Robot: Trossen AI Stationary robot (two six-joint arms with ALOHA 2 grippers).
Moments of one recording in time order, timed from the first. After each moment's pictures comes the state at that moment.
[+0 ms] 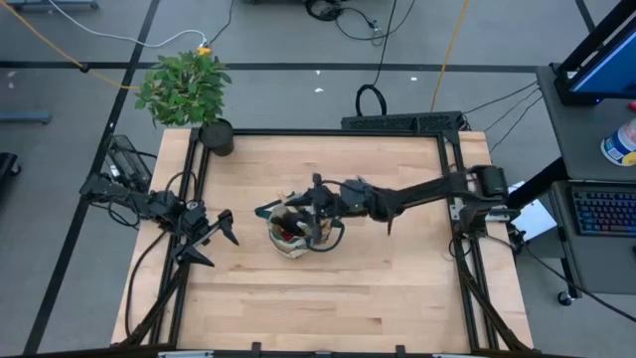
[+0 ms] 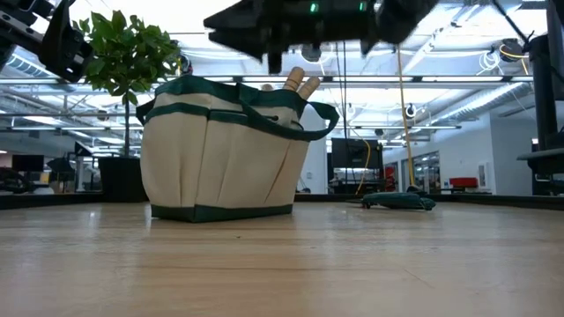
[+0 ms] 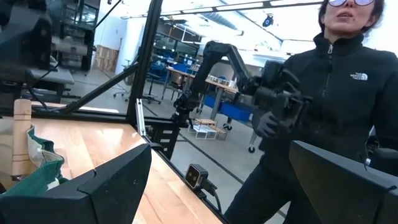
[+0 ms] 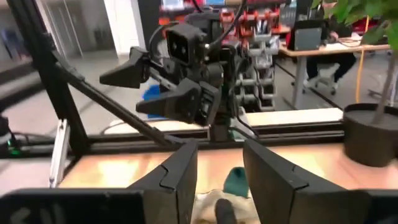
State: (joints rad) left arm -0.32 0.12 0.02 0.29 0.34 -0.34; right arm 0.03 1.81 1.12 0.68 -0.03 0.10
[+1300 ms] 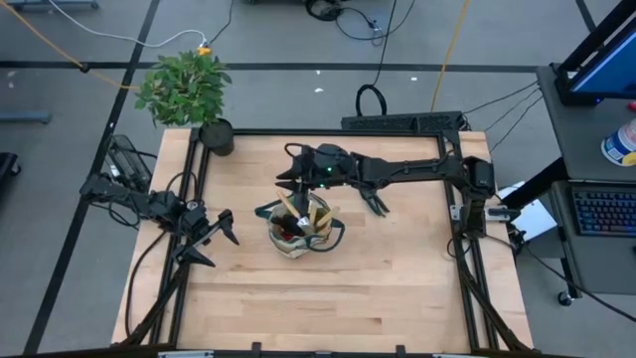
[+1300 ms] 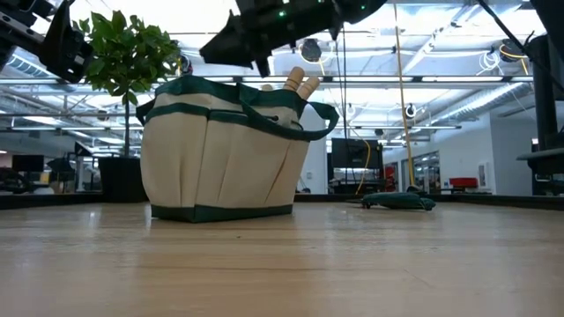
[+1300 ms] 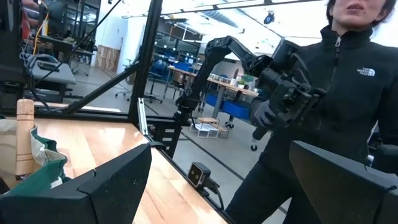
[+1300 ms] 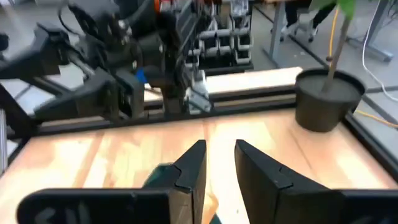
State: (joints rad) left arm -0.32 0.12 0.02 0.28 0.34 -0.32; right arm -0.13 1.88 1.50 0.11 -0.11 0.08
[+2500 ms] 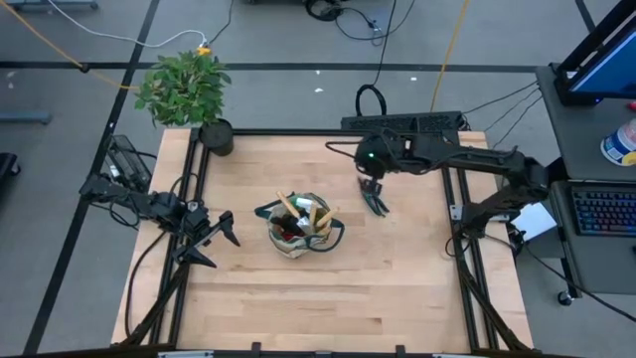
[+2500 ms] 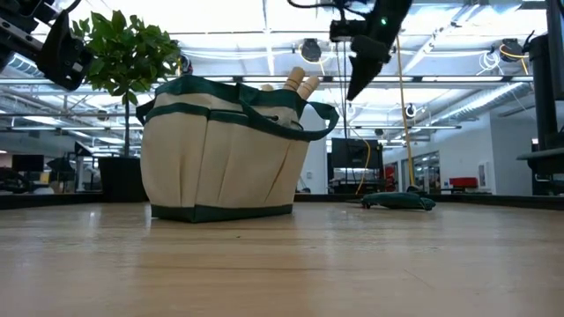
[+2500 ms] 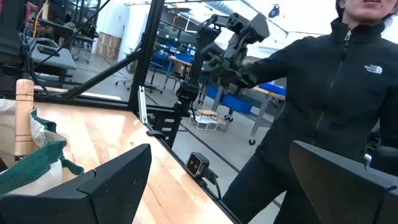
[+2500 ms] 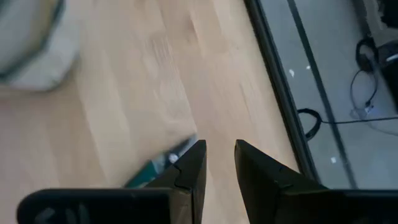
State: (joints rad) left arm -0.32 0.12 0.02 0.24 0.34 -0.35; right arm -0.26 1.48 1.36 -0.89 0.29 -0.08
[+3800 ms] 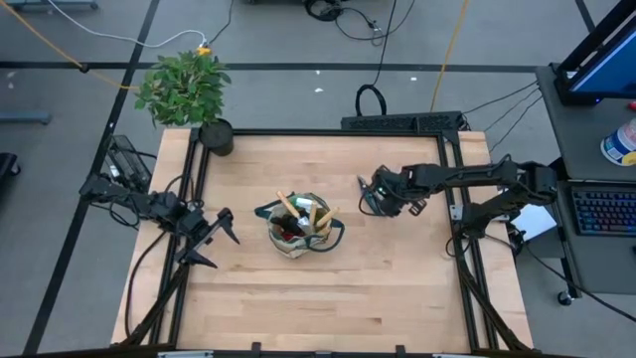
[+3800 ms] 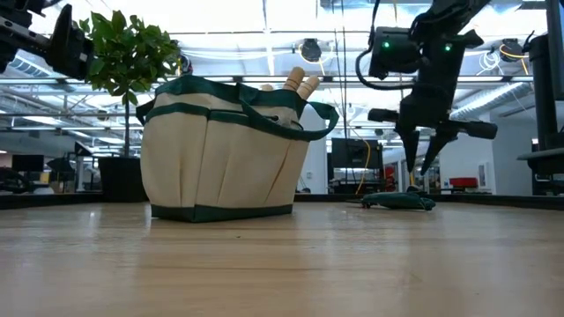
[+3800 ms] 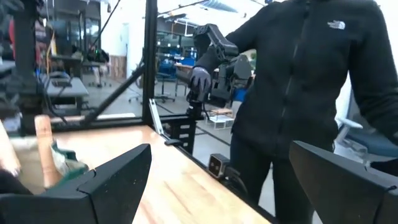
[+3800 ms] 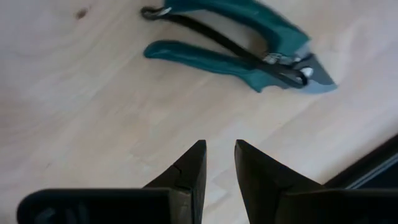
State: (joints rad) left arm -0.32 0.12 0.02 0.24 0.33 -0.14; right arm -0.23 1.40 0.84 -0.78 0.28 -1.12
